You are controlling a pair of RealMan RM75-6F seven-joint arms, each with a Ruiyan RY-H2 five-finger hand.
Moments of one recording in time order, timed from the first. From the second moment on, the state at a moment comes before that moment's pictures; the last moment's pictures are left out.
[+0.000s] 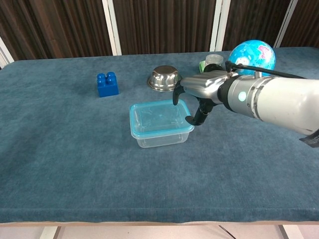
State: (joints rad) left arm -0.18 -1.10 0.04 -1.54 1.66 1.45 -0.17; right arm 1.04 -1.62 0.15 -1.70 -0.50 1.11 -0.89
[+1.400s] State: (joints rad) left arm -0.18 -1.10 0.05 -1.54 1.66 1.46 -0.18; right arm 1.07 -1.67 0.17 -1.73 -0.54 1.14 -0.87
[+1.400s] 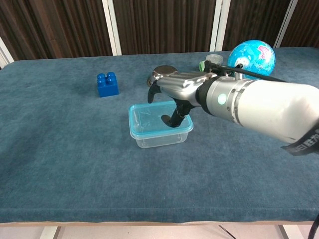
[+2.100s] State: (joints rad) left arm -0.17 -1.10 0.05 -1.53 1.67 1.47 -0.20; right arm 1.12 -1.80 0.21 -1.61 -0.46 1.15 -0.95
